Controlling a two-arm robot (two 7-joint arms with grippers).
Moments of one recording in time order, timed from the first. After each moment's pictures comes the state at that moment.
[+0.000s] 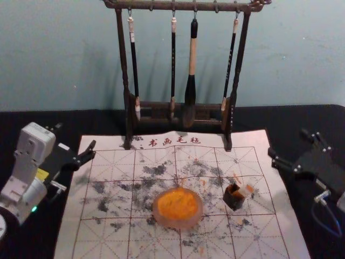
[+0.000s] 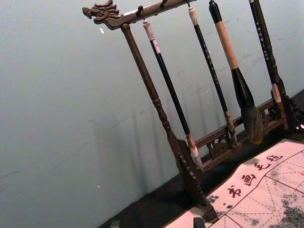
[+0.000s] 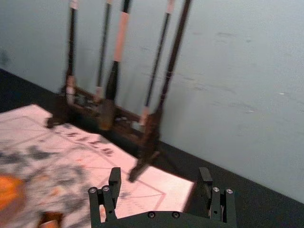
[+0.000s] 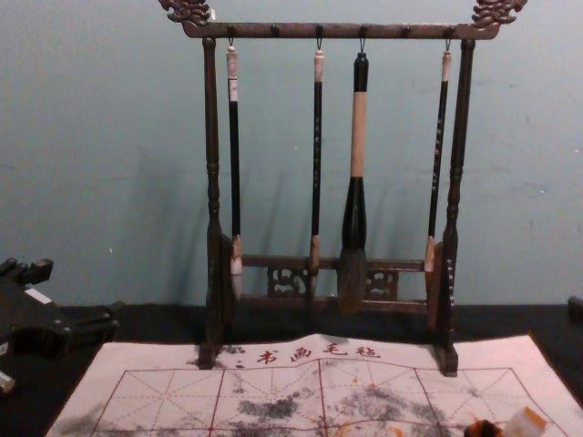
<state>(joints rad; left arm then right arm) -0.20 0.60 0.45 -1.41 -0.25 -0.12 0.03 0.07 0.66 -0.34 -1.53 0.42 -0.19 0.20</state>
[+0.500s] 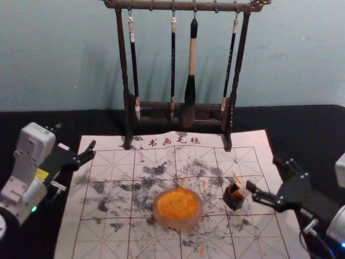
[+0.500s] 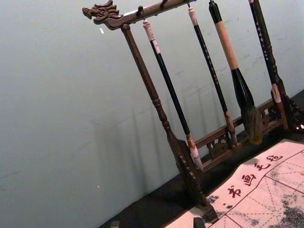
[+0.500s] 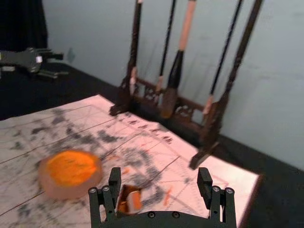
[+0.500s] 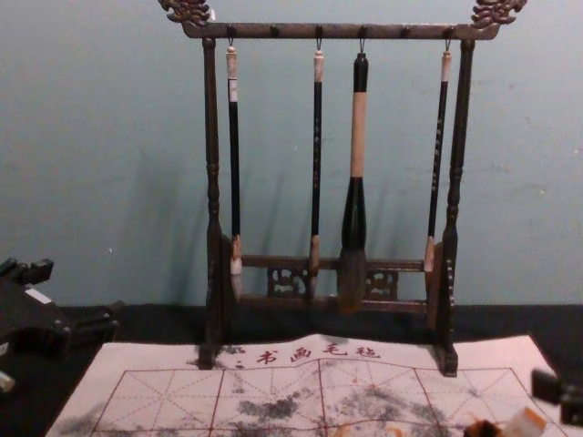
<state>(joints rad) -0.20 0.60 0.45 -1.41 -0.25 -0.12 0.03 0.00 0.68 -0.36 -1.59 0.46 -0.17 0.36</state>
